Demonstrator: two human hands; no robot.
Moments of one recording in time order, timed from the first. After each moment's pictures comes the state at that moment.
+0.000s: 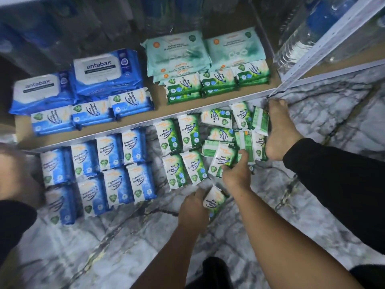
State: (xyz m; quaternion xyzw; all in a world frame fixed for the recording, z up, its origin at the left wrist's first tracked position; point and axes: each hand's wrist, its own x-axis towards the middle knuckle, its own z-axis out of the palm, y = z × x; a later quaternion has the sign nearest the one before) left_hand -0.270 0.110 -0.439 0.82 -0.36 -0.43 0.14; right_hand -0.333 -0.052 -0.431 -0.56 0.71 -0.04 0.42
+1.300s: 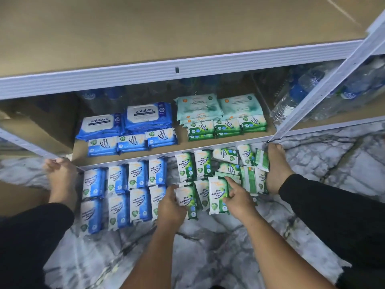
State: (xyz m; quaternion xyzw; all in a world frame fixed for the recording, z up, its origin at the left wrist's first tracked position) left_hand -0.174 0.132 -0.341 0.84 -0.13 -0.38 0.36; right_hand -0.332 -0.032 -0.347 -0.71 0.53 0.01 0.47
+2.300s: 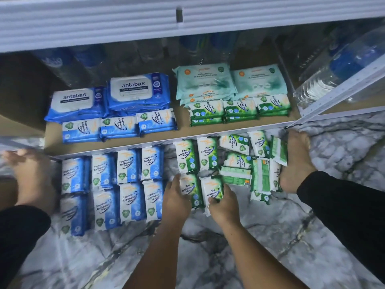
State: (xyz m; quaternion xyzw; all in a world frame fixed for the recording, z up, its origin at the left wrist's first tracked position) left_hand -0.162 0.092 -0.419 0.87 -0.14 -0.35 0.32; right_hand -0.282 0.002 -0.440 -0.66 0.63 0.05 0.42
